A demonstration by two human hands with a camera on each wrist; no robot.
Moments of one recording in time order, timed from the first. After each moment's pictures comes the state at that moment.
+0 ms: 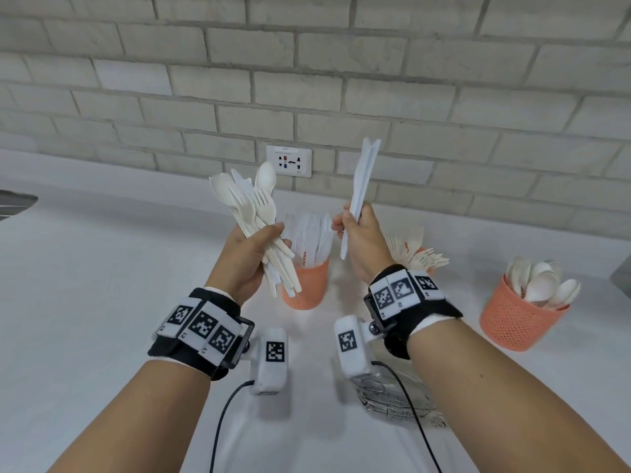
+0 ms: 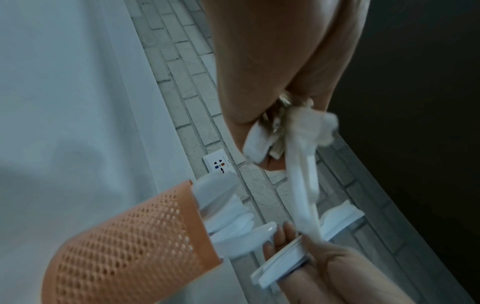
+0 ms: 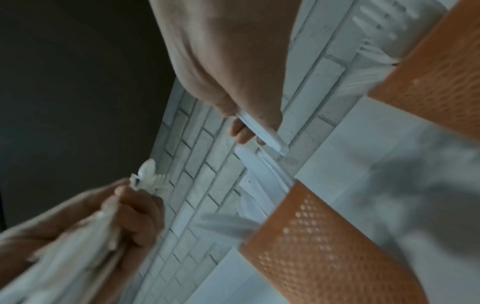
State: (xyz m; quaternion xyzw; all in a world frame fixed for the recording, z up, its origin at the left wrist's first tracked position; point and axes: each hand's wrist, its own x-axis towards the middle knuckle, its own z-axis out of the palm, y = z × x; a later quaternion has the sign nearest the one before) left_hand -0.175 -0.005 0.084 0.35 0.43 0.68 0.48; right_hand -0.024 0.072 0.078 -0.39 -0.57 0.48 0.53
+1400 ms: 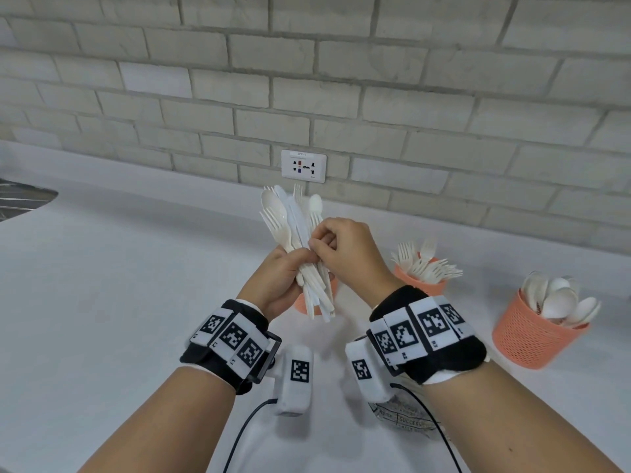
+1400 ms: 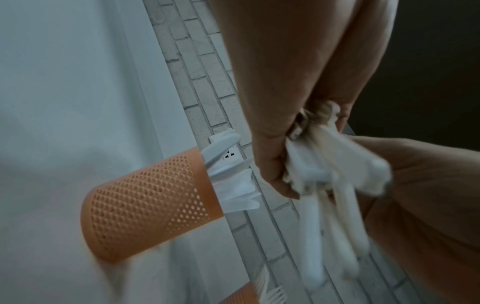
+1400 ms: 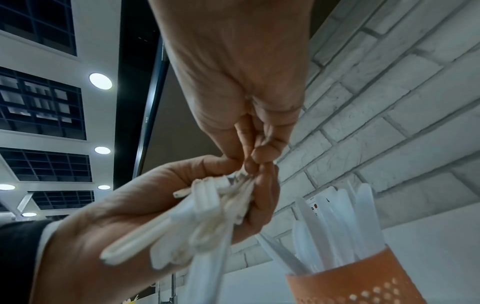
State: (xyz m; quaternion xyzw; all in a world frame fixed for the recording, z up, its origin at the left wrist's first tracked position) left_hand -0.152 -0.012 0.075 0.42 0.35 0.60 0.58; right_hand -0.041 0.030 0.101 -0.39 -0.81 0.19 0.39
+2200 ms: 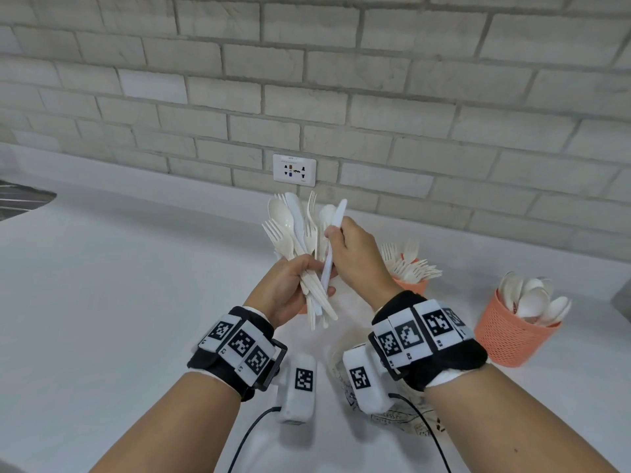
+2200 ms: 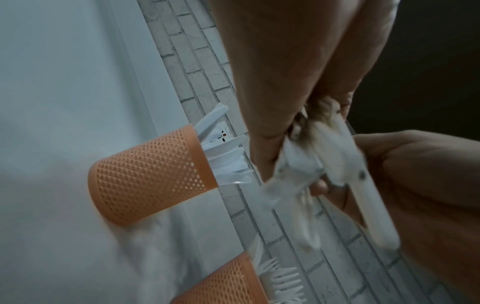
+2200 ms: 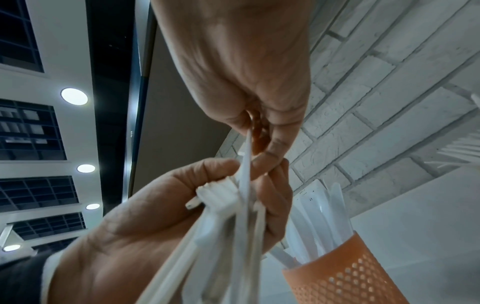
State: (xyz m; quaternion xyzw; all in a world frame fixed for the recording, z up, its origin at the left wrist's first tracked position) left_hand -0.119 -0.017 0.067 0.34 0.36 0.59 0.64; right_hand -0.010 0.023 0.104 -0.43 -0.77 0.25 0.40
